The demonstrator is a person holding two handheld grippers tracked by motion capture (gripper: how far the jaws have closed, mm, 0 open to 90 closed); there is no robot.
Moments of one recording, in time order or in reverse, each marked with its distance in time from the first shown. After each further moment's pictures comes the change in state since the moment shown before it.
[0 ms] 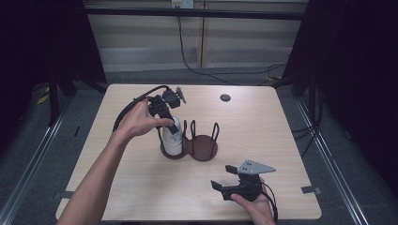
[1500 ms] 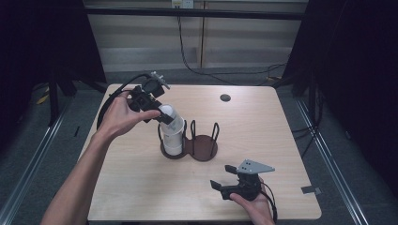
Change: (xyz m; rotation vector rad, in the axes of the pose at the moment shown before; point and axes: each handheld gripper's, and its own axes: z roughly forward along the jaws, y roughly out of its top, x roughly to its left) left arm -0.004 -0.033 -0.059 -0.268 -0.011 -0.030; right arm 0.000 0.001 0.003 0.002 -0.002 0.005
